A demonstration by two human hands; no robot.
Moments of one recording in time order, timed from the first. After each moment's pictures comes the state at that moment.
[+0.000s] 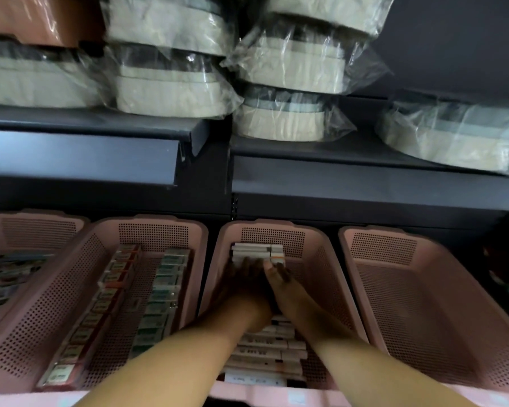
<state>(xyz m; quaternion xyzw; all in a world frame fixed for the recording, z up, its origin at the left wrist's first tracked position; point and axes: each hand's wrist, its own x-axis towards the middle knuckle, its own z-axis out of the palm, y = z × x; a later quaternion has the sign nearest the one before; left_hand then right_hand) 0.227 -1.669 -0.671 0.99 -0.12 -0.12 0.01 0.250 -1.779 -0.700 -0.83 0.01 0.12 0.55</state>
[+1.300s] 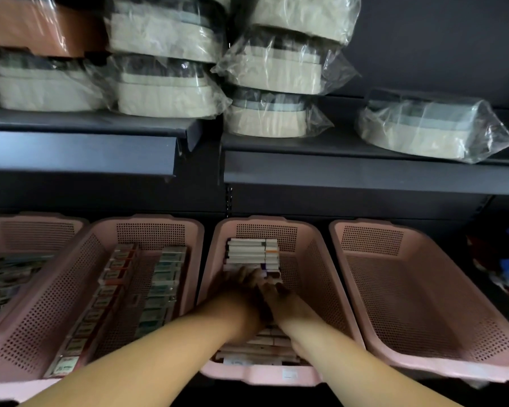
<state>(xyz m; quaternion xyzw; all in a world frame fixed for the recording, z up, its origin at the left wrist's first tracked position) 0.181 -1.655 -0.647 0.97 -0.18 -0.13 -0.01 0.175 -1.787 -0.661 -0.82 0.07 0.19 0.54</state>
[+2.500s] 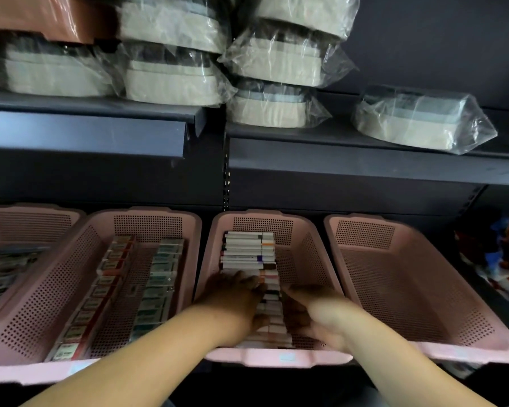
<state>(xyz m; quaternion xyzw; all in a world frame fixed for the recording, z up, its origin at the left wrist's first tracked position) 0.159 -1.645 -0.647 0.97 -0.23 -0.12 -0.04 0.147 -1.832 -0.631 -0.69 0.09 0.25 0.67</state>
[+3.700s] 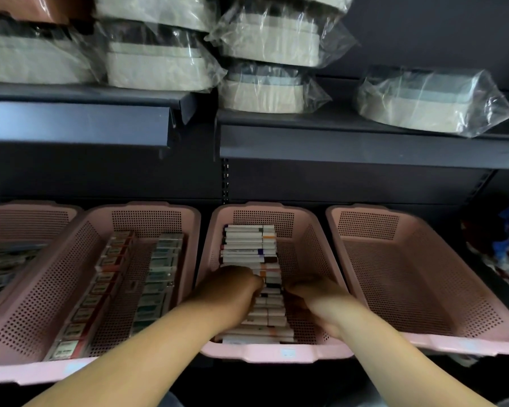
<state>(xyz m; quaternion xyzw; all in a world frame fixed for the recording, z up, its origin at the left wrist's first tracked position) 0.161 -1.637 -0.645 0.97 -0.21 -0.05 0.11 0.165 -1.834 -0.655 -0.77 0.13 0.19 0.59</state>
